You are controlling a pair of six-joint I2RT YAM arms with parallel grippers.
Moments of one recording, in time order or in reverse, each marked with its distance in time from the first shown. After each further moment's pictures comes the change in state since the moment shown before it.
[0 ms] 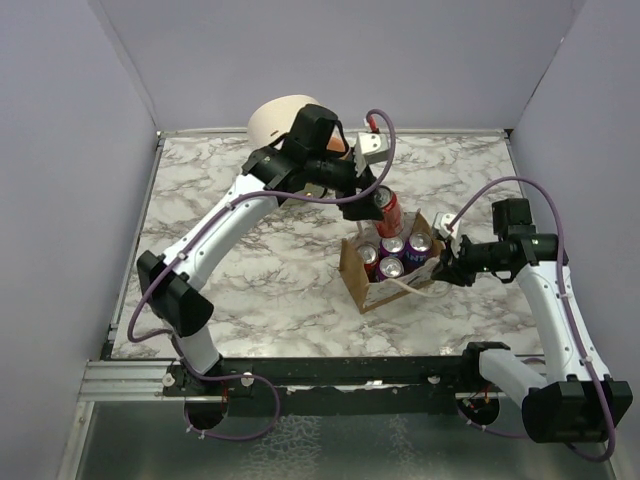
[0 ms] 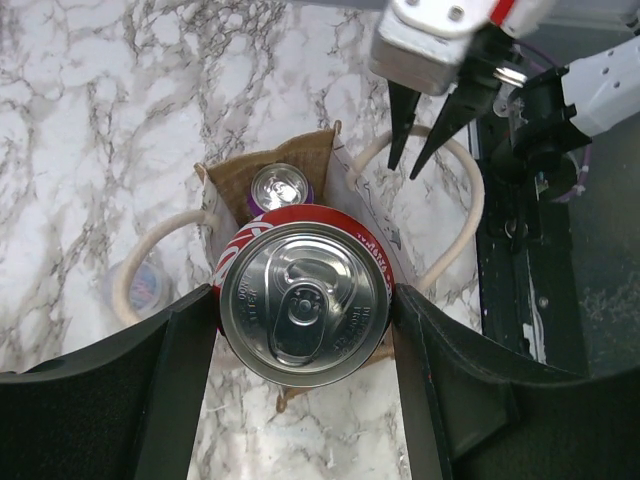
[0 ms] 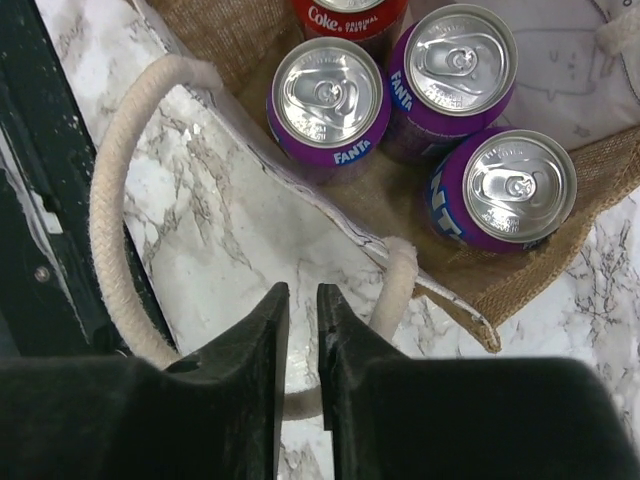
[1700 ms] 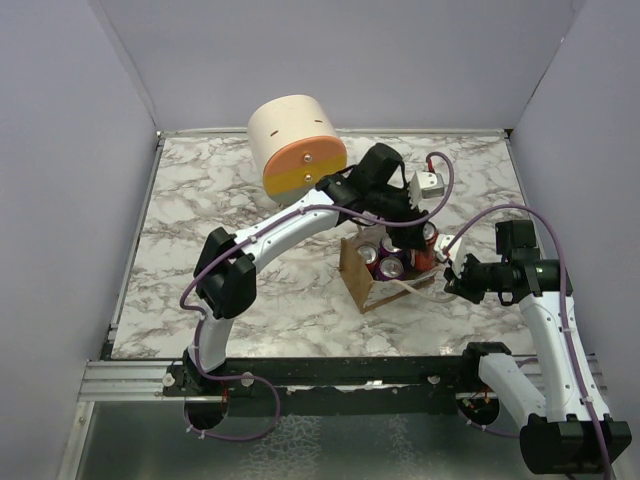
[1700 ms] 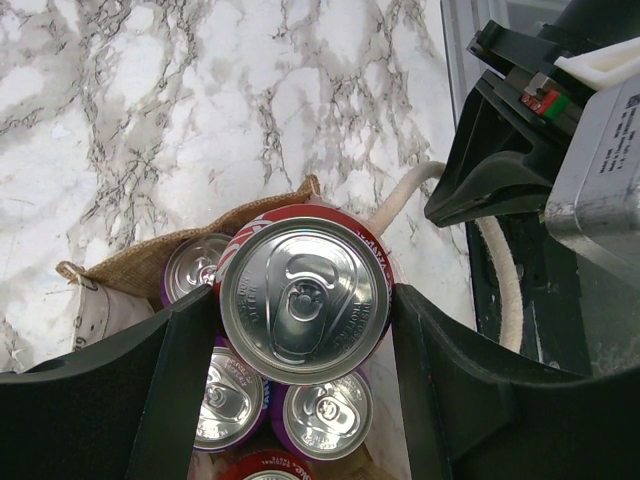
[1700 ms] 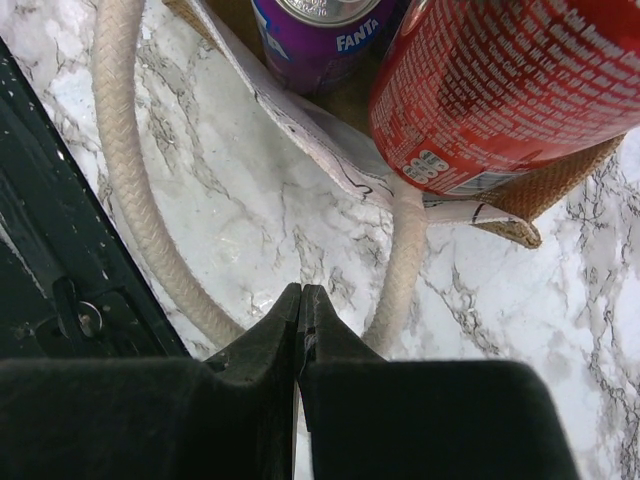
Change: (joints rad) left arm -0.189 0.311 0.005 0.267 -0.061 -0.139; right arm 0.000 -0.191 -0.116 -0.029 0.198 -0.021
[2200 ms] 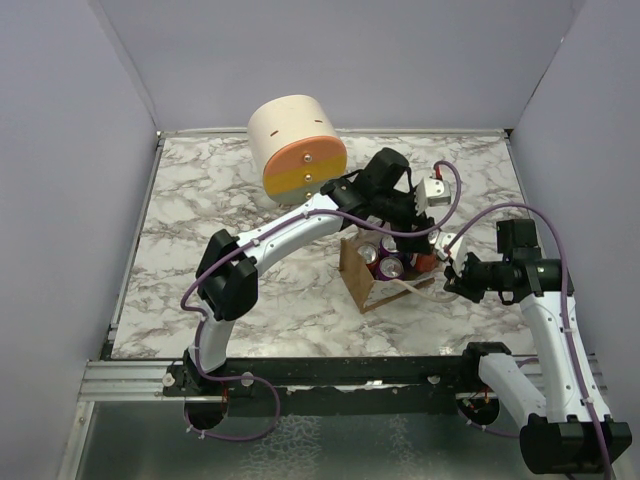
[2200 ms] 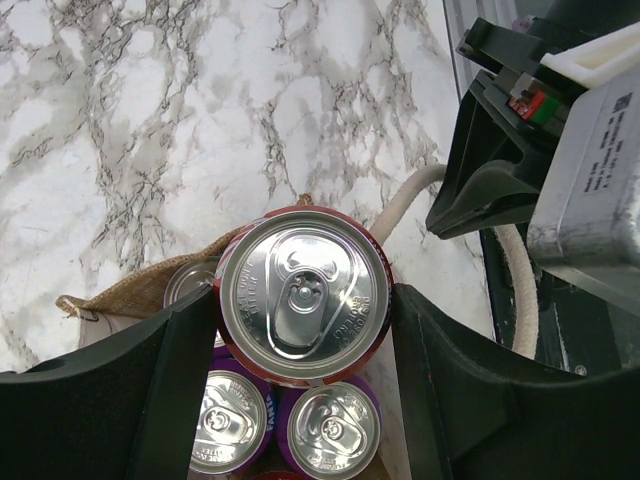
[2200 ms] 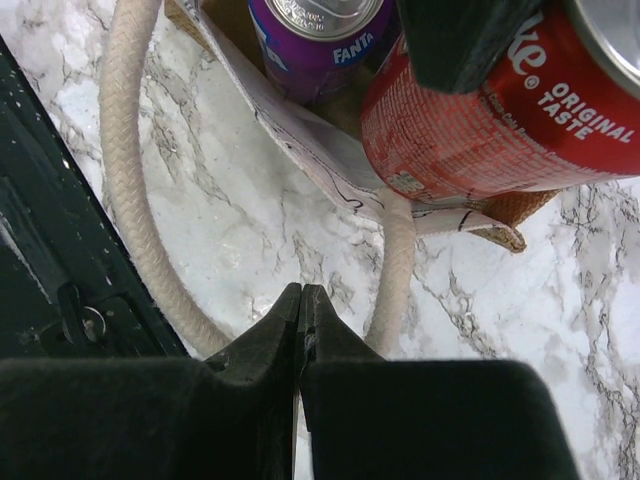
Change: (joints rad) left arm -0.038 0.000 0.000 0.015 -0.033 0.061; right arm 0.000 0.001 0.012 0.000 -0.009 0.014
